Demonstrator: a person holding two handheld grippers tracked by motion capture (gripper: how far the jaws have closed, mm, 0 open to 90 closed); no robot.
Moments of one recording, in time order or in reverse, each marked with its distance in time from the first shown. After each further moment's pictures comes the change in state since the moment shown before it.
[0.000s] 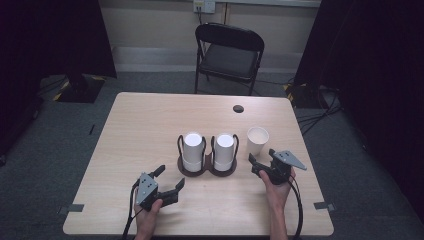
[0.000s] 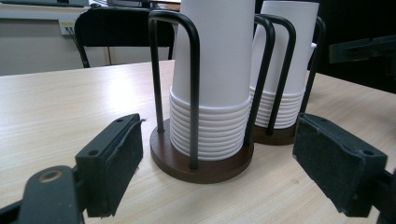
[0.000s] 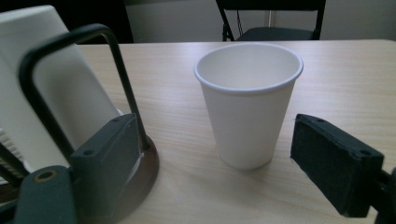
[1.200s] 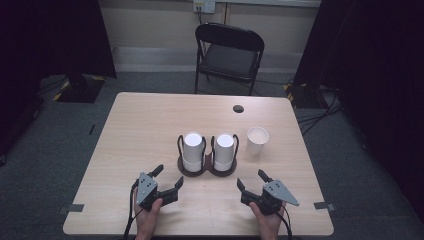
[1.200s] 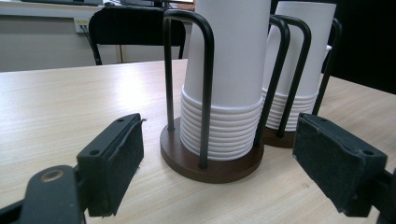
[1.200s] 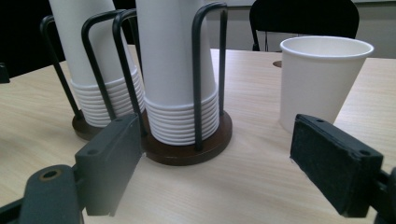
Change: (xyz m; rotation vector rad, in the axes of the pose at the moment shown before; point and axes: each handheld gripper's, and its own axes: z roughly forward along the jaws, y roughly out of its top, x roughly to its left) left arm 0.000 0.000 0.000 0.004 0.049 -0.013; right arm 0.055 -0.045 -0.052 -0.090 0.094 -0.091
